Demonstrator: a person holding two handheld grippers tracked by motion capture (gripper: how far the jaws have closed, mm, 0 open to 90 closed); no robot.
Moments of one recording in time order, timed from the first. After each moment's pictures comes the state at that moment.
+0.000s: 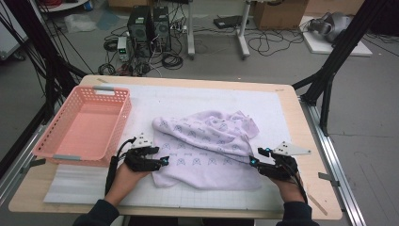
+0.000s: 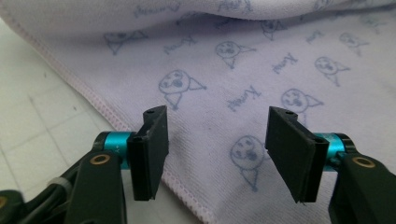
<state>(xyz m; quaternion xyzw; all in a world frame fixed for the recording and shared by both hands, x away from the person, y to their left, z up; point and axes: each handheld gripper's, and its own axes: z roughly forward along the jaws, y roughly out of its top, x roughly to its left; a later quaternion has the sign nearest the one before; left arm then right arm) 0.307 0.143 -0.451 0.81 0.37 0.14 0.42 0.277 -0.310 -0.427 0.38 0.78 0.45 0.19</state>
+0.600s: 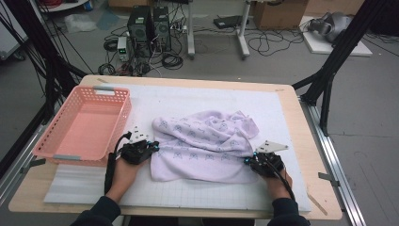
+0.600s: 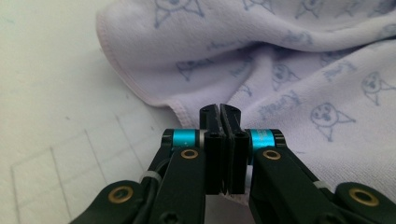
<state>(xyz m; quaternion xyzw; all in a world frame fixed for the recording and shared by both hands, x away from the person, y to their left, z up) 0.329 0.154 -0.447 0.78 0.41 0.20 0.42 0.299 -0.280 -0.447 0.40 0.82 0.36 0.20</state>
